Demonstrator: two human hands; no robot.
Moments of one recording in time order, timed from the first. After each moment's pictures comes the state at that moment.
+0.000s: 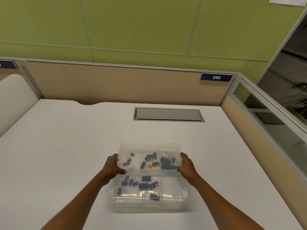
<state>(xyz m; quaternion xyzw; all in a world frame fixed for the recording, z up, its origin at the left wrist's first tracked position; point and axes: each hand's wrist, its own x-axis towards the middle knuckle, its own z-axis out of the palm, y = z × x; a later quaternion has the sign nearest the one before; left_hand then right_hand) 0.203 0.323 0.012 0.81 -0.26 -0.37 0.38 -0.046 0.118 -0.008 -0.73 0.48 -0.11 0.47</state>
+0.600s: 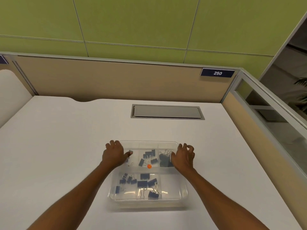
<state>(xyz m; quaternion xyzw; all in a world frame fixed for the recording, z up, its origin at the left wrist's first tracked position) 0.216 0.263 0.015 0.92 -0.37 -0.11 0.05 -0.007 0.094 -0.006 -0.84 0.52 -0.04 0.11</state>
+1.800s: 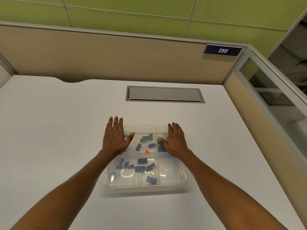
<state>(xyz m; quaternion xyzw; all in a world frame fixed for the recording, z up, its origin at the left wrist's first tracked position) 0.222 0.241 -0.024 0.88 -0.45 -0.05 0.13 0.013 0.079 -0.023 -0.90 0.41 0.02 0.13</state>
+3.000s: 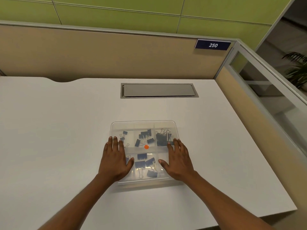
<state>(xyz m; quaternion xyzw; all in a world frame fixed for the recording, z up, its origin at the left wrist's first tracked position) 0.163 0.311 -0.044 0.85 -0.51 -0.05 0.07 -0.056 0.164 -0.027 -0.91 0.41 0.04 0.09</state>
